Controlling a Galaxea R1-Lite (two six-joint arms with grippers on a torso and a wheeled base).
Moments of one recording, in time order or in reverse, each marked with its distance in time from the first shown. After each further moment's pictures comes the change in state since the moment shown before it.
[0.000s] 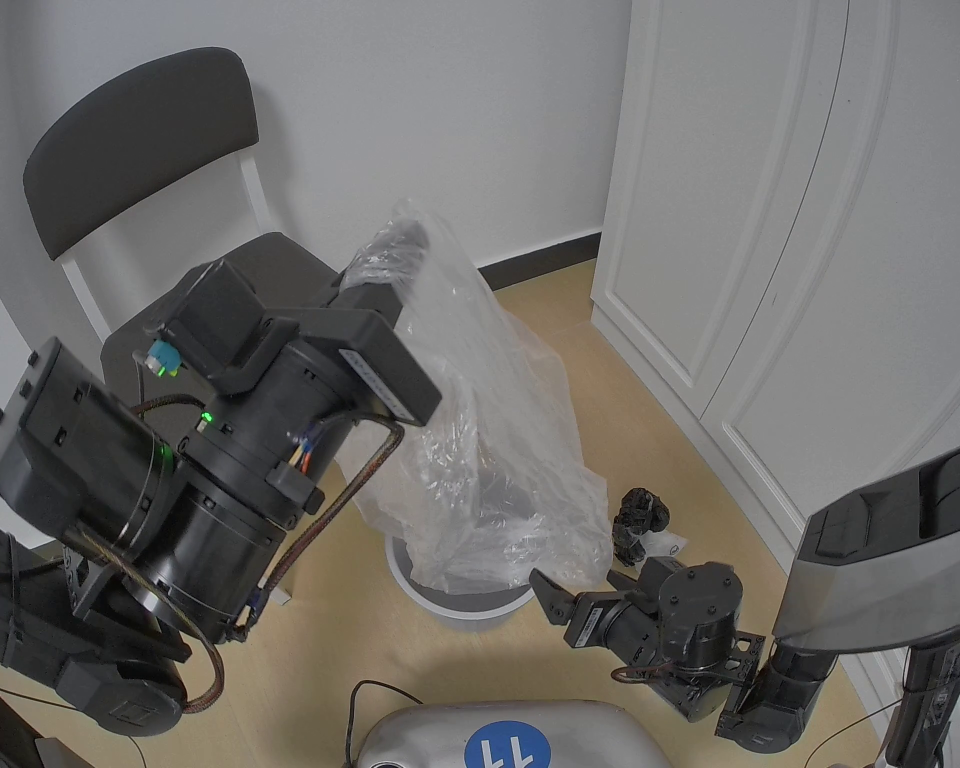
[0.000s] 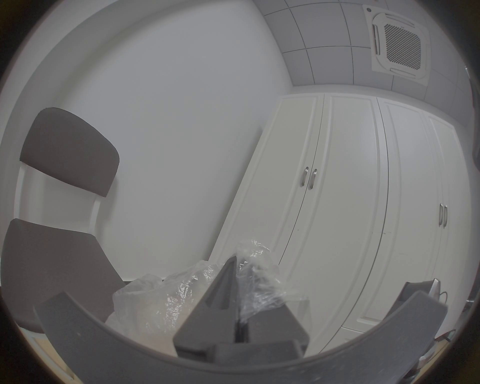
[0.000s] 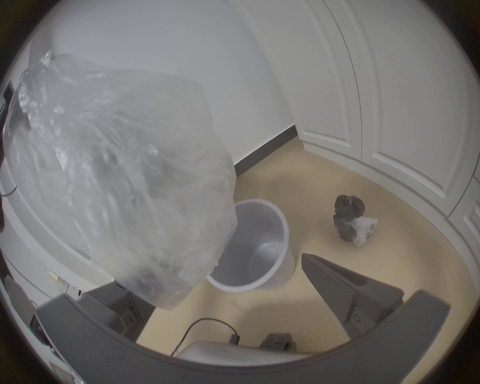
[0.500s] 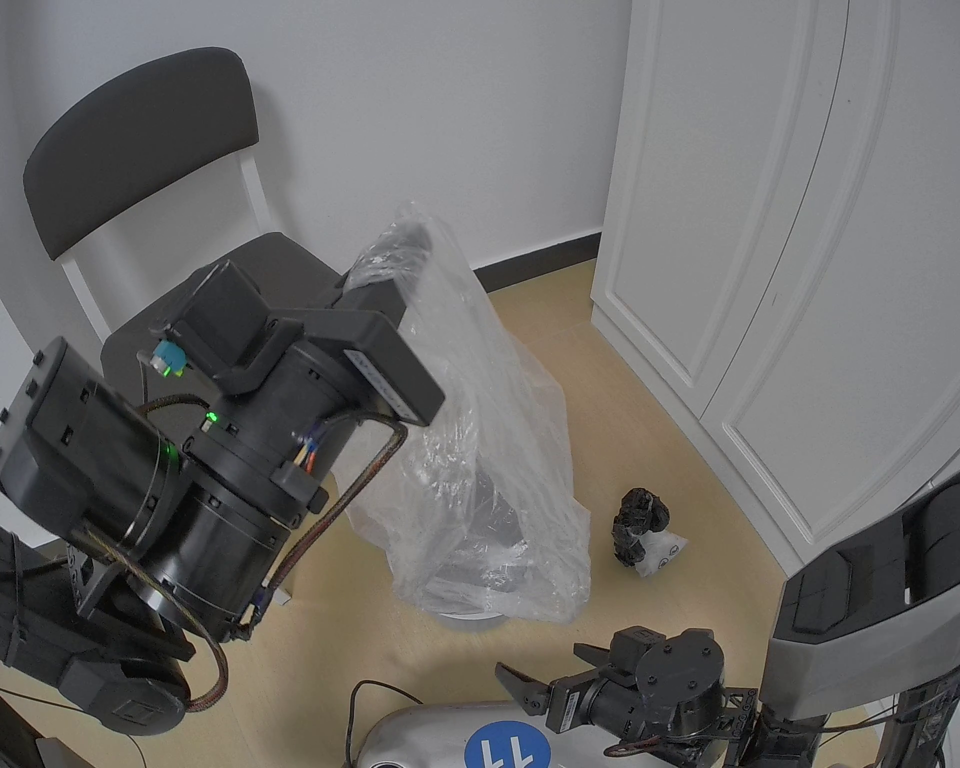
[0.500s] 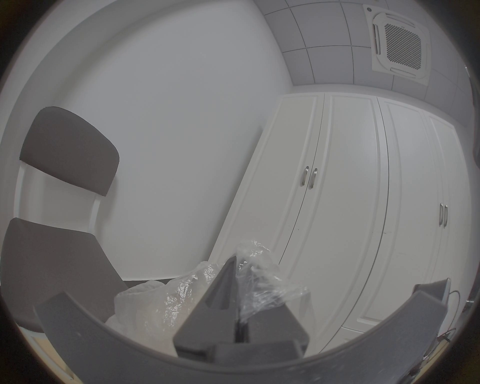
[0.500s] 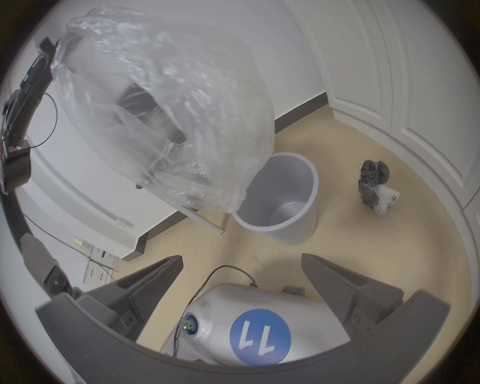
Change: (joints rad) left arm 0.001 0.007 -0.004 0.000 -0.001 -0.003; right arm 0.143 0.016 0.114 0.001 0.116 0.021
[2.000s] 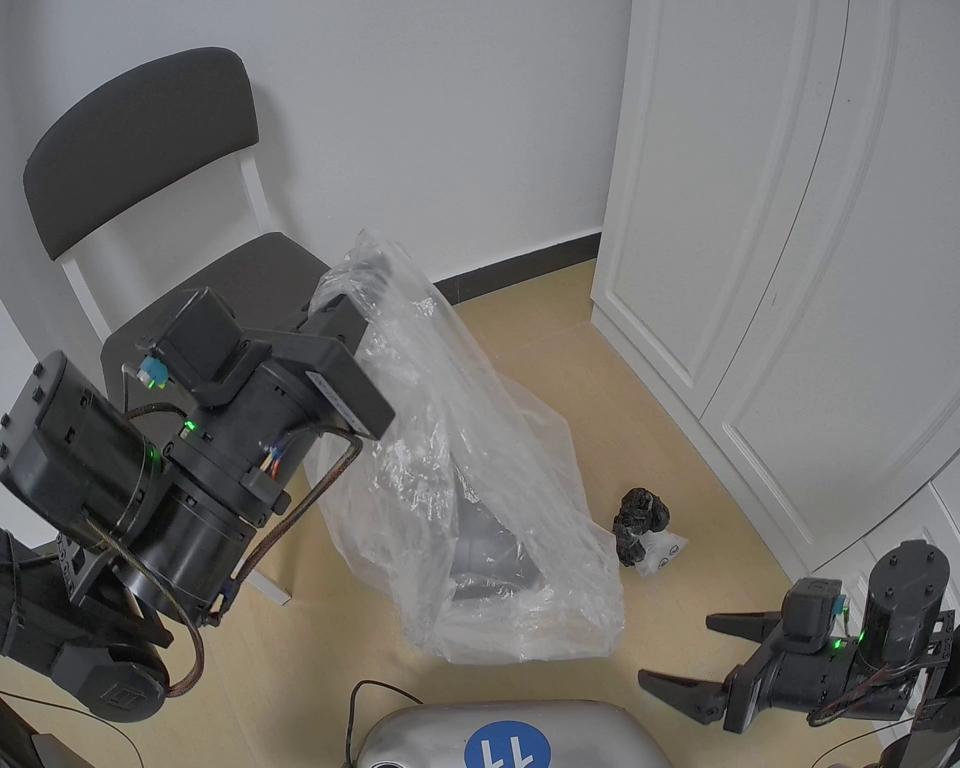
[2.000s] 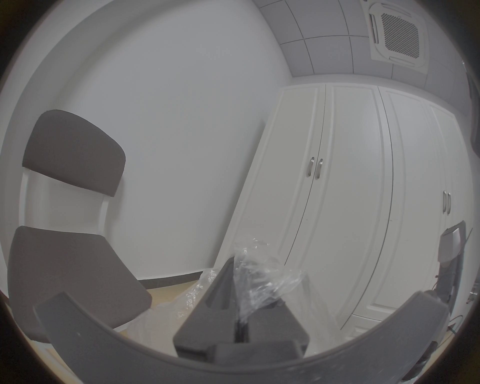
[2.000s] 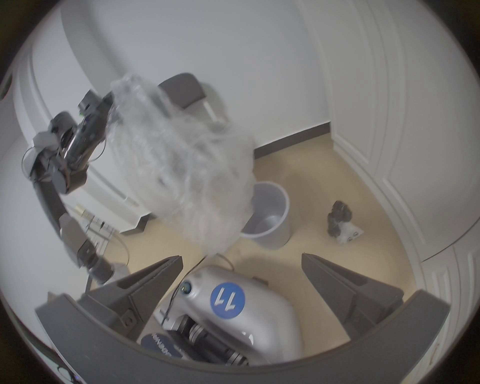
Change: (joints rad) left arm 0.095 -0.019 0.072 0.001 -0.065 -0.007; right arm -0.147 -0.811 0.108 0.734 0.178 -0.257
